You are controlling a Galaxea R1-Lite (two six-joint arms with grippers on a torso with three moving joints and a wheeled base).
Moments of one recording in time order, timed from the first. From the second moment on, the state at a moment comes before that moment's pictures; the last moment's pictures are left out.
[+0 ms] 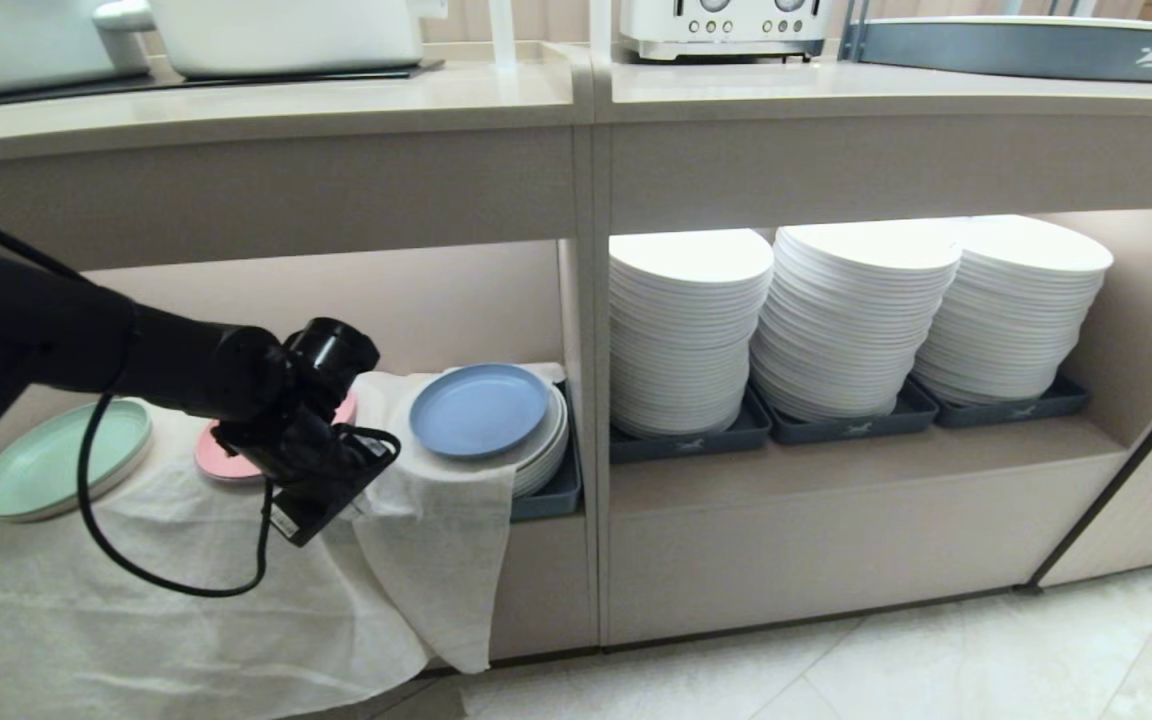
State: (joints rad) left arm -0.18 2.04 -1.30 0.47 0.08 -1.12; right arm 0.00 0.00 0.00 0.00 -0.06 0.08
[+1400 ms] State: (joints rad) left arm -0.36 1.29 -0.47 0.35 0.22 -1.10; right arm 0.00 0.00 0.00 0.00 -0.06 0.08
